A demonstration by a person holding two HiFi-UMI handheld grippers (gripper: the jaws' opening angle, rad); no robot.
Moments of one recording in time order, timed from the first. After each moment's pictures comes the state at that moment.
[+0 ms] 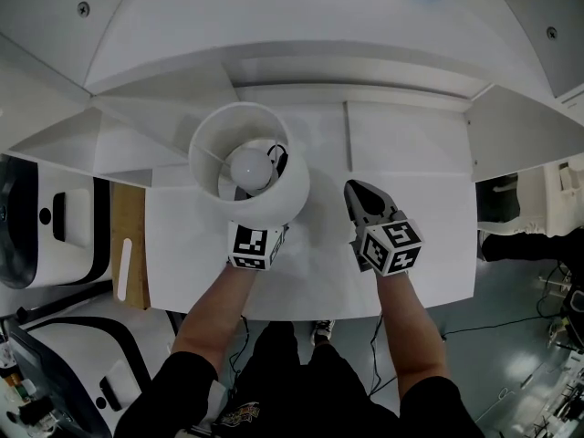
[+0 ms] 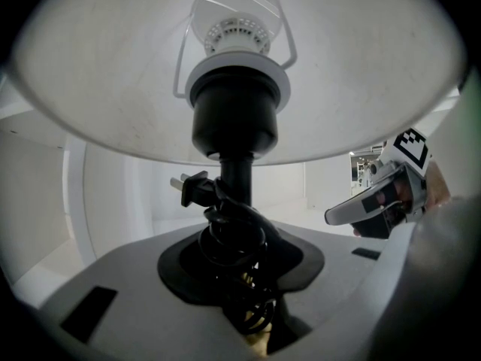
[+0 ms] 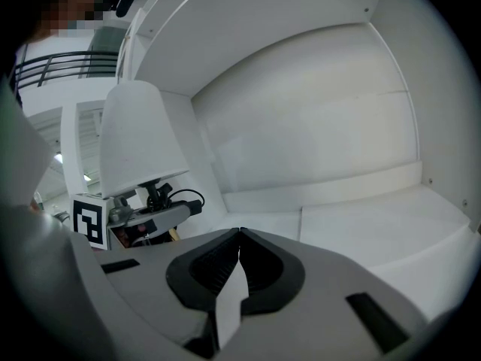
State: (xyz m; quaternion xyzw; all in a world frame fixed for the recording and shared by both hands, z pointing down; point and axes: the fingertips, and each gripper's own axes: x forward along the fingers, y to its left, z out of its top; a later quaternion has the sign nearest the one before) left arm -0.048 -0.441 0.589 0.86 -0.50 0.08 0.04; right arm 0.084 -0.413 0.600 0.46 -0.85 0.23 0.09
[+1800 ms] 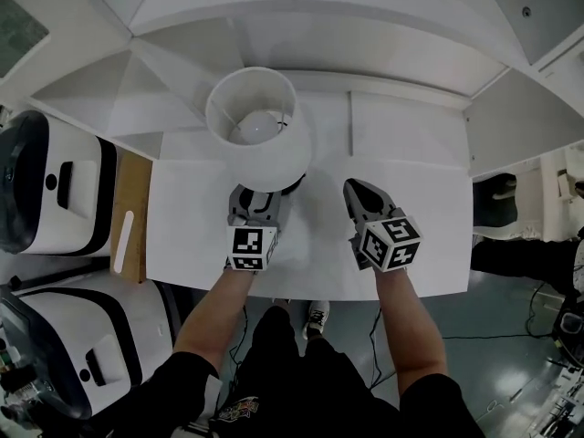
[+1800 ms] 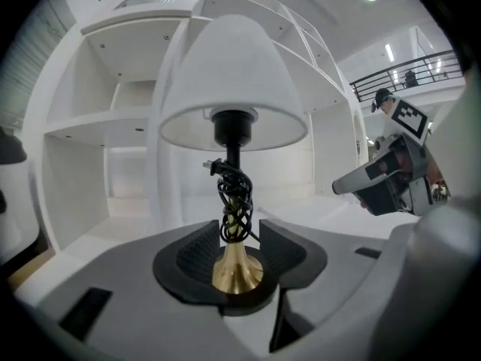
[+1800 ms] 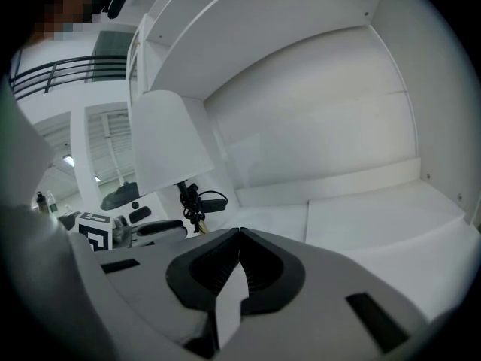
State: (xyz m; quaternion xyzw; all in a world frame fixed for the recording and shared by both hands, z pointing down) left arm -0.079 -0.371 0.613 0.81 -0.57 0.11 0.06; right arm 0.082 -0.367 0.592 0.43 -0.87 0.24 0.09
